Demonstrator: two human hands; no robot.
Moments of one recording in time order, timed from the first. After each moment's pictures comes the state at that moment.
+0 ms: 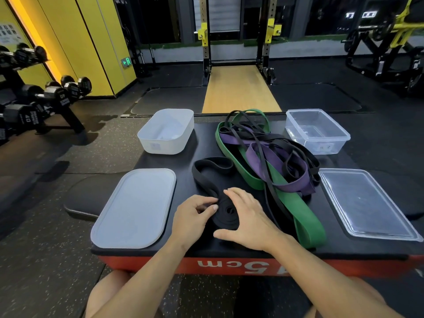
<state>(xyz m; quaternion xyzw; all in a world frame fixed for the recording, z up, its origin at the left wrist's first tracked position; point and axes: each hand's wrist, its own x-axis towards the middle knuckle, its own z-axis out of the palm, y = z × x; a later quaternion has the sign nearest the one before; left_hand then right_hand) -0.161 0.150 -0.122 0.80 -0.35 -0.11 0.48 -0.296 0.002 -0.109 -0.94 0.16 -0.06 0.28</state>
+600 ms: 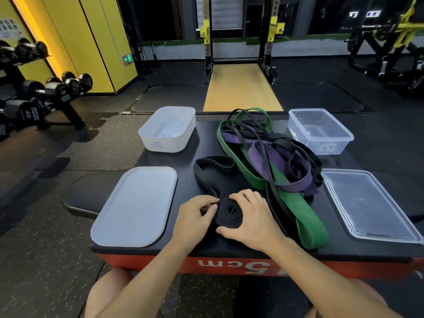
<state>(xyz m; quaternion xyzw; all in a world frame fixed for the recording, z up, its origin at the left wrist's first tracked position) -0.168 0.150 -0.120 0.81 -0.37 -0.07 0.46 -0.294 0.002 -0.119 -0.95 0.18 -0.15 0.20</state>
